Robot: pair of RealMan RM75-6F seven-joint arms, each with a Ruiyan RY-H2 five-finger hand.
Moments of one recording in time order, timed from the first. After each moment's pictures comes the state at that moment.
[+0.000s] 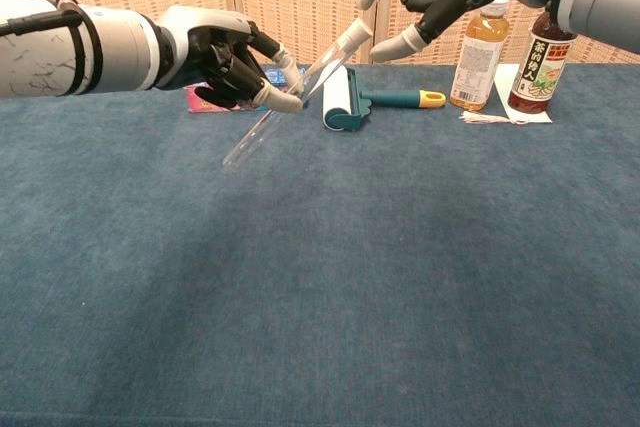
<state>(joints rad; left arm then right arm) -1.04 -1.41 -0.33 -1.71 0.53 0.82 0.05 0.78 -1.36 0.30 -1.74 -1.22 1.03 0.01</state>
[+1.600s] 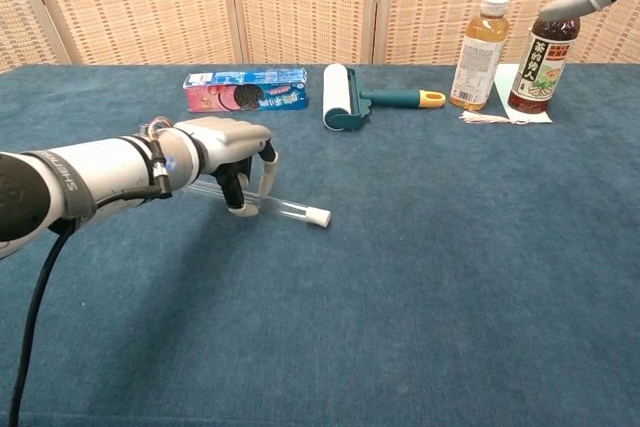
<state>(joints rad) -1.09 -1.74 -0.13 -1.30 0.56 0.90 0.68 0.58 -1.14 0.27 -1.75 -1.28 1.15 0.16</state>
